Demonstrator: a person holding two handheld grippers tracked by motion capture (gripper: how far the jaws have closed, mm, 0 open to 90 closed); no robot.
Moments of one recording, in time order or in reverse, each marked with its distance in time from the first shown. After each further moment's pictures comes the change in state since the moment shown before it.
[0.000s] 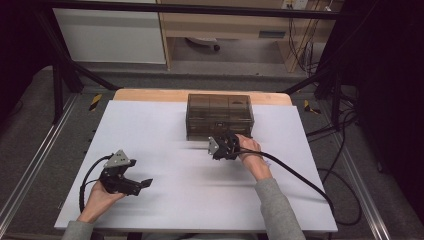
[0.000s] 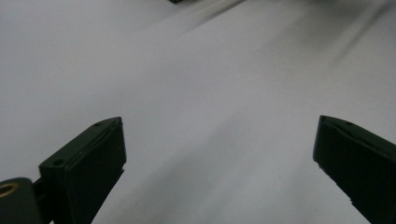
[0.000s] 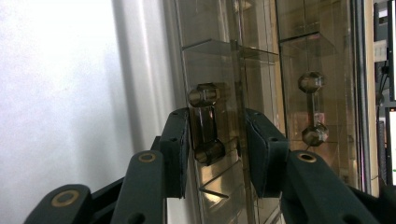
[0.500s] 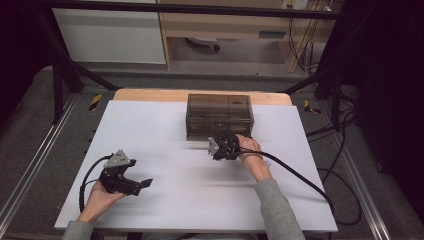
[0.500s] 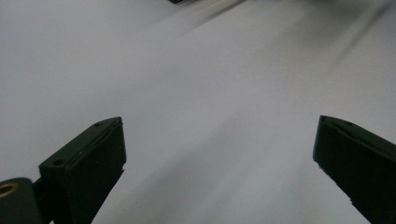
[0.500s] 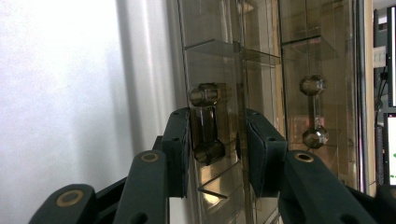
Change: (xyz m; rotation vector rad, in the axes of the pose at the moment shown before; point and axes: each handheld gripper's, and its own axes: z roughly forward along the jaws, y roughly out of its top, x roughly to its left) left arm 0.000 0.000 0.000 0.001 0.000 0.000; right arm 0.000 -0.001 -0.001 -0.011 0.003 -0.032
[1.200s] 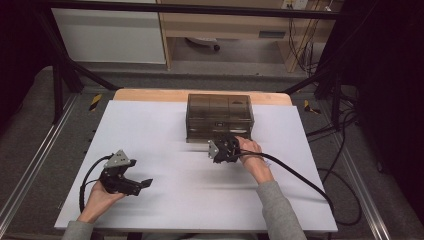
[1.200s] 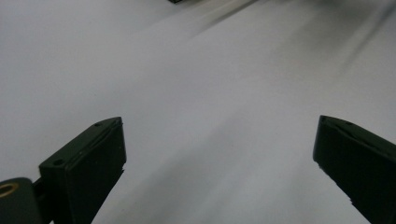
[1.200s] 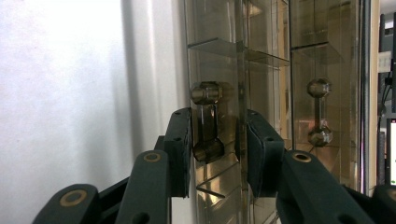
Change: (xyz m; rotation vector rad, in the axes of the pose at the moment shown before) left arm 0.000 0.000 0.000 0.000 -0.001 0.001; right arm 0.004 0.002 -0.008 0.002 0.018 -0.032
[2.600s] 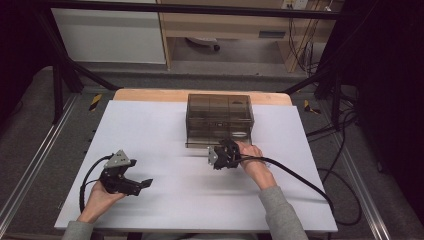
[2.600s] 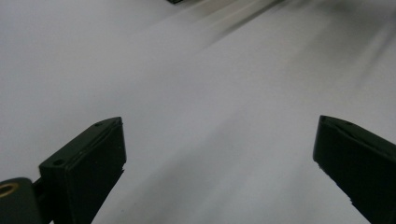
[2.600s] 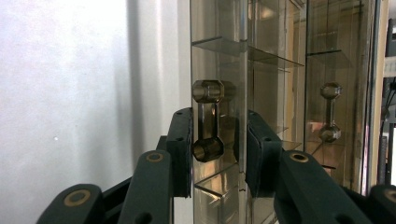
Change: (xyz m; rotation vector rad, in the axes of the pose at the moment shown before) left arm -0.001 0.000 0.000 0.000 0.000 0.002; right arm 0.012 0.004 -0.015 0.013 0.021 -0.027
